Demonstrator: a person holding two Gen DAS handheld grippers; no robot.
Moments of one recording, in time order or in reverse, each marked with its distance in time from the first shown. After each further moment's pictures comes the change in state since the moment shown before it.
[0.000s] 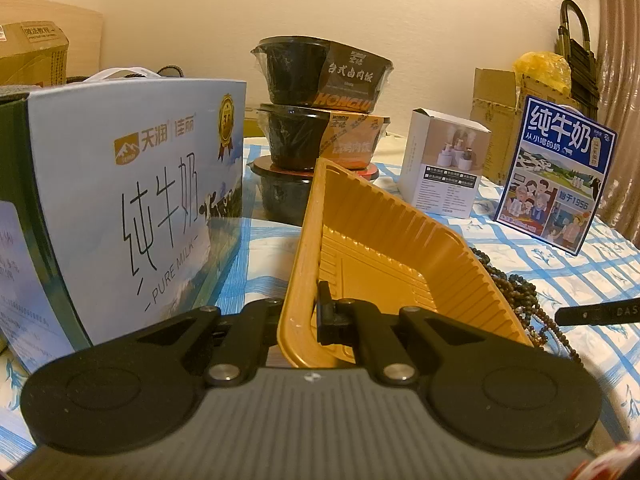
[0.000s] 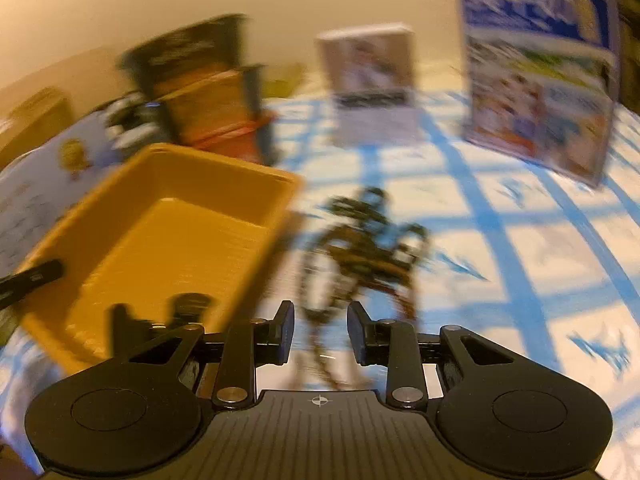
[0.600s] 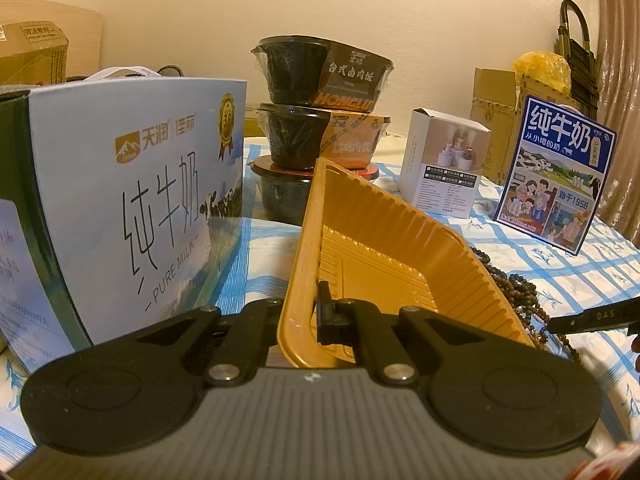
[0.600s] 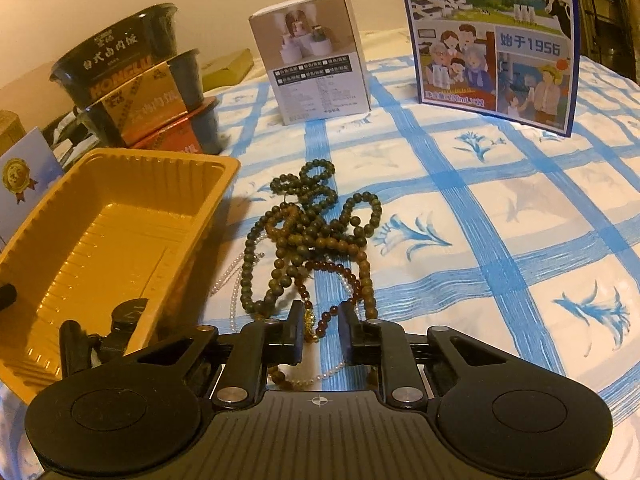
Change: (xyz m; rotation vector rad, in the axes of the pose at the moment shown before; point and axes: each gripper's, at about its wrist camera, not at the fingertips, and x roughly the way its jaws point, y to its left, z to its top) left arm 0.001 0.001 0.001 0.003 0.000 -0.001; right arm 0.022 -0.015 -0.002 0.086 0.043 -0.058
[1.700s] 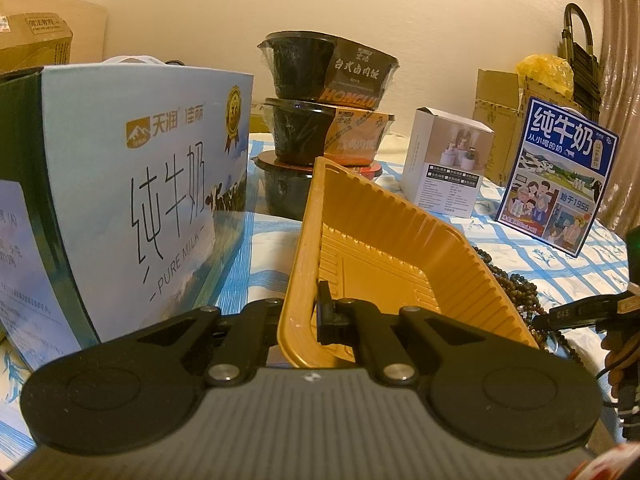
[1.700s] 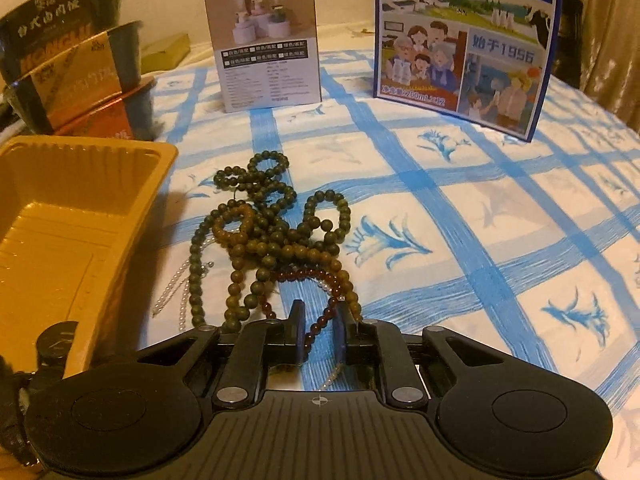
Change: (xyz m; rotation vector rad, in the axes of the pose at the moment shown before) left arm 0.002 0.004 -0.003 -0.015 0.004 0.000; right arm 0.038 0.029 0.006 -0.035 0.001 -0.280
